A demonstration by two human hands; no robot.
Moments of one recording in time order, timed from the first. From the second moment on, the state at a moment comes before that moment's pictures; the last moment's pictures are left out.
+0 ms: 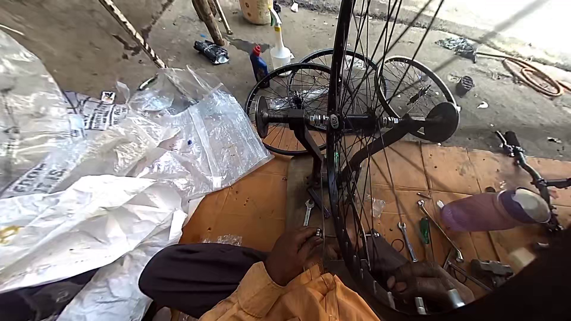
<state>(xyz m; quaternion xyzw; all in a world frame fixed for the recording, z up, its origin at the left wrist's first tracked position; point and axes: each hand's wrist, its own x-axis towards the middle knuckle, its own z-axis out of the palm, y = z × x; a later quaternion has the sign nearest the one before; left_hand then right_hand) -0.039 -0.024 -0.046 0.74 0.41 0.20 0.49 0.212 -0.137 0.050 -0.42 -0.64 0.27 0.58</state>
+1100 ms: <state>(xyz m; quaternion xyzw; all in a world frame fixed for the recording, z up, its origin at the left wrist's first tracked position) -0.041 -0.020 -0.039 0.74 0.41 0.15 0.51 0.224 -0.141 0.064 -0.44 -0.66 0.28 0.54</state>
